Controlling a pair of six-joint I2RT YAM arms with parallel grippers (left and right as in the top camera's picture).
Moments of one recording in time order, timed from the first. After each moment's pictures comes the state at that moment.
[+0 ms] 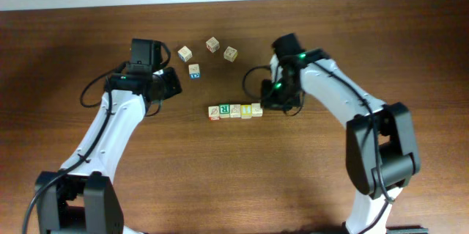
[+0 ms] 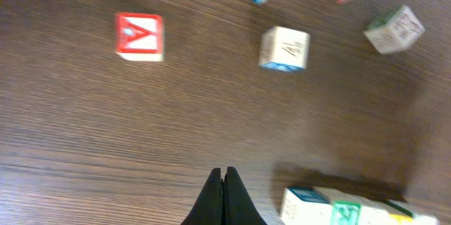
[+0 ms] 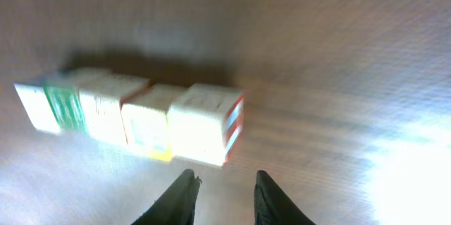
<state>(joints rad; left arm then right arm) -0.14 1.68 1.24 -0.62 0.00 -0.44 0.33 1.99 1.46 -0.90 -0.32 0.36</state>
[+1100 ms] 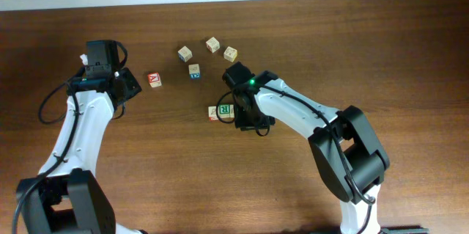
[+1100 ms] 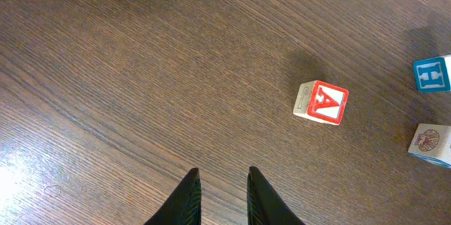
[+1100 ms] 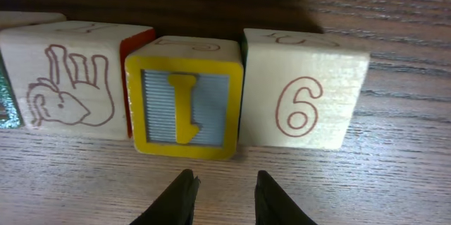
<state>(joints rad) 0.08 1.68 1.24 -0.65 -0.16 -0.44 0.59 2.06 1.46 -0.90 -0.01 0.55</state>
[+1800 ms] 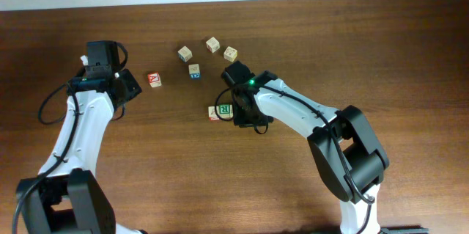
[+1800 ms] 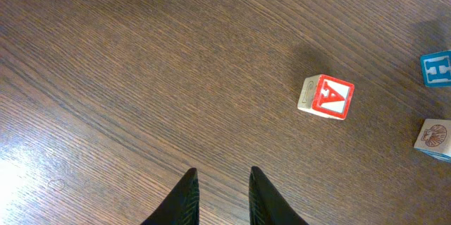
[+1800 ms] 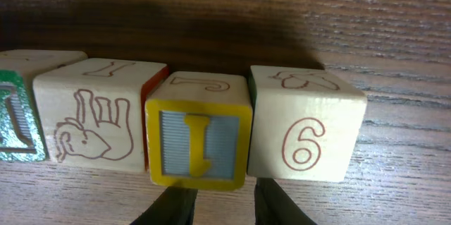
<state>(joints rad) 0.08 1.68 1.24 -0.66 -0.16 -0.44 0.59 2.07 1.46 -0.85 0.02 0.55</state>
